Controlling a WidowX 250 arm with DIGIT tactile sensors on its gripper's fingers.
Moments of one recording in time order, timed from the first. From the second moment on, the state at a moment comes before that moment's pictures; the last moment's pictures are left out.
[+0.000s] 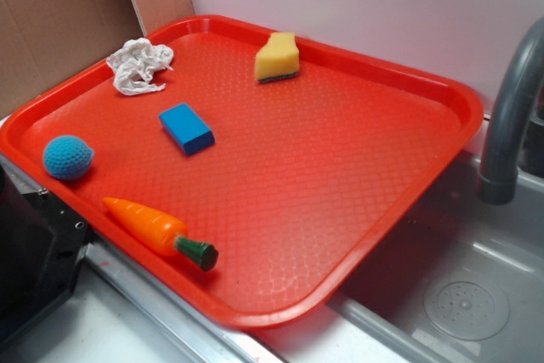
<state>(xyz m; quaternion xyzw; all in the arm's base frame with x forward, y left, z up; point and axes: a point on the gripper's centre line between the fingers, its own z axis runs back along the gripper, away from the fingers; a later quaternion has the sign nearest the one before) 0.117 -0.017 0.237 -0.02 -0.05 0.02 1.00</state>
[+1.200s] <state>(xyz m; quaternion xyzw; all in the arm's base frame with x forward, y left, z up) 0.276 0.033 0.096 -0.02 -0.04 0.34 0.94</state>
